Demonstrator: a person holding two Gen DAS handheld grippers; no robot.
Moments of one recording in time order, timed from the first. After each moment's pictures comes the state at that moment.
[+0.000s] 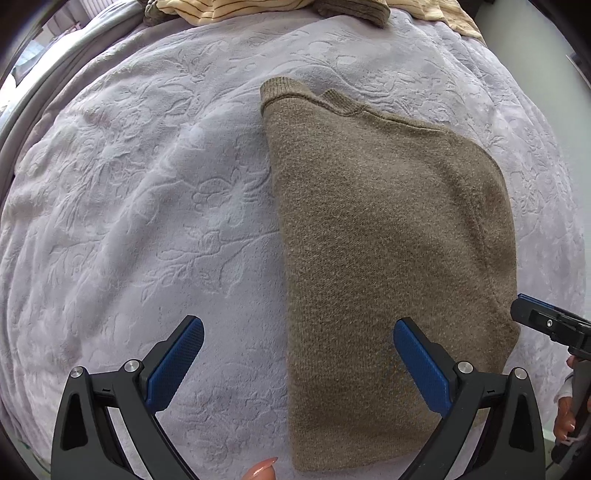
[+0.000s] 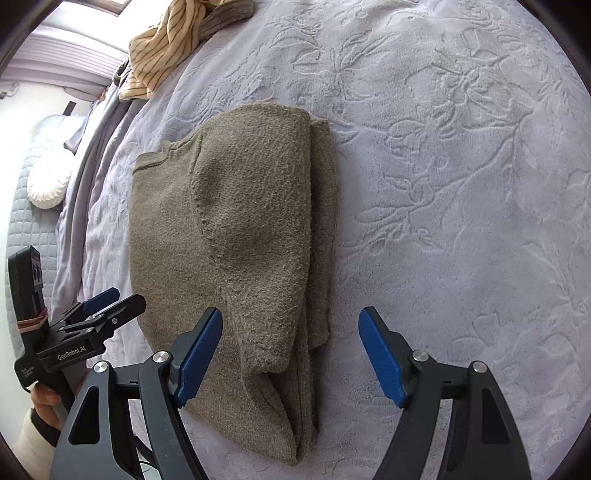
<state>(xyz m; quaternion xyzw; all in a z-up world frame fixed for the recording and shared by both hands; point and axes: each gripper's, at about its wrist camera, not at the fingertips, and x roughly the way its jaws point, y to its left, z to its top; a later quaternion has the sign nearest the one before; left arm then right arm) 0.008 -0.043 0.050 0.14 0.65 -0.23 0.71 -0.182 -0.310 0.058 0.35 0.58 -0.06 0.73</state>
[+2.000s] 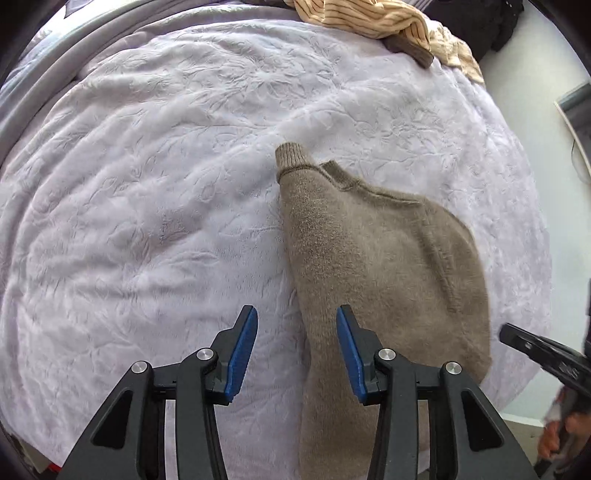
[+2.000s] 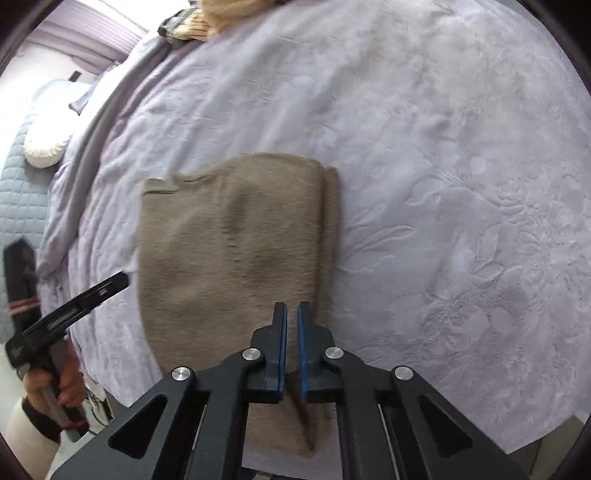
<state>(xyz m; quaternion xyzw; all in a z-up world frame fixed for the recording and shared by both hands) -0.039 0.174 0.080 0.05 0.65 -0.24 0.72 -0.217 -0.084 0.106 0.29 0.59 -0.09 0.75</state>
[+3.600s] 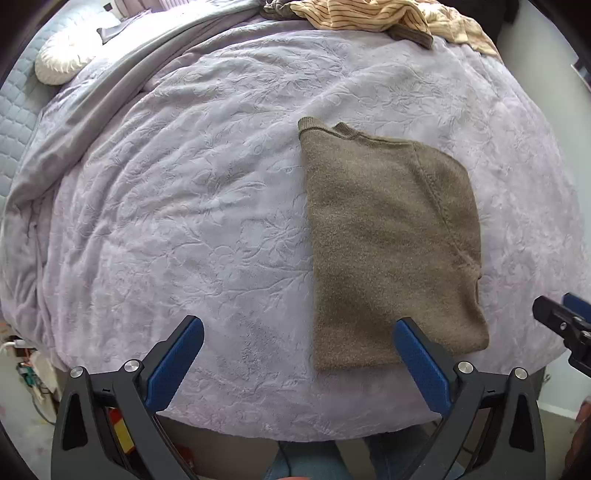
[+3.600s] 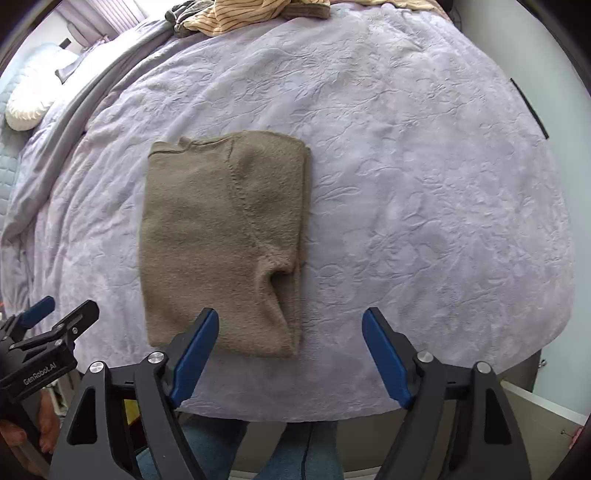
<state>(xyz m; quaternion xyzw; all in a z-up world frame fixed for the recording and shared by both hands) -0.153 0.185 0.163 0.15 0.63 -0.15 0.75 -0.272 -0.027 0.171 0.19 0.62 -0.18 0.74</state>
